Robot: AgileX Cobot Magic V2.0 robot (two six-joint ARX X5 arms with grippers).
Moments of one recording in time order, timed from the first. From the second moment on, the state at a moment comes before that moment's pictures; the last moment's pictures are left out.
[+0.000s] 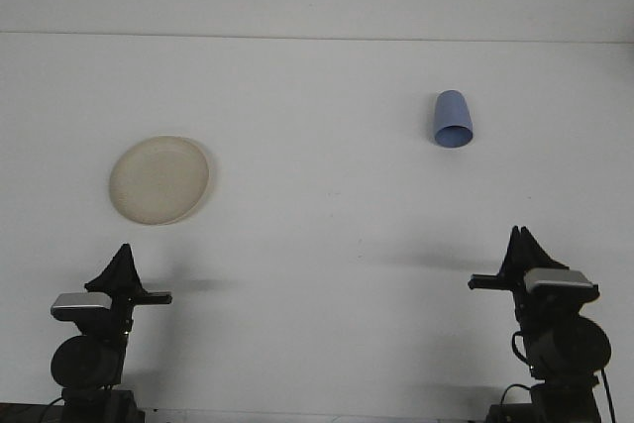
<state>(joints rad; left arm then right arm) -0.02 0.01 0.03 0.15 -0.09 -0.03 0.05 0.42 0.41 -0.03 0.02 0.15</state>
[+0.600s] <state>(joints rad) -0.02 0.01 0.03 0.15 -0.09 -0.03 0.03 1.34 0.69 0.46 -0.03 -0.02</state>
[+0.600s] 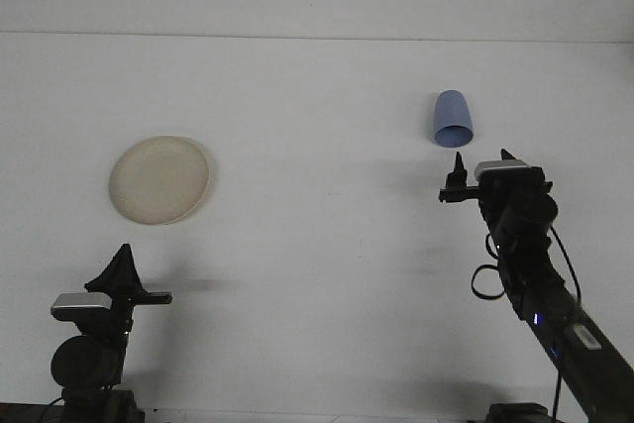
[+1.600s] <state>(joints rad) -0.02 0.01 0.03 0.15 -0.09 -0.03 -0.04 2.08 1.16 0.66 -0.11 -0.21</state>
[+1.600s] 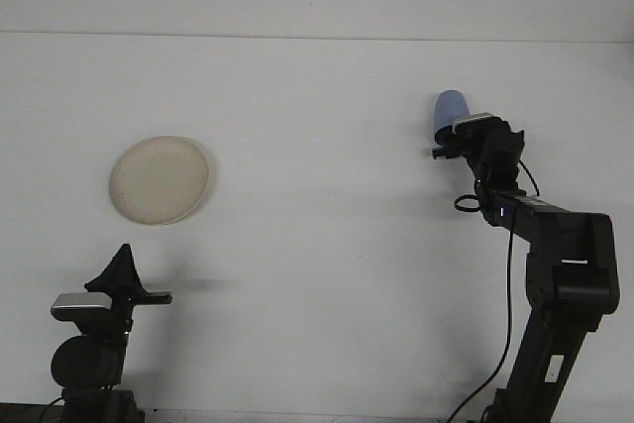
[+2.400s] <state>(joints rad) -0.02 0.01 0.03 0.15 -0.09 -0.03 -0.04 1.76 1.16 0.51 -0.16 -0.07</state>
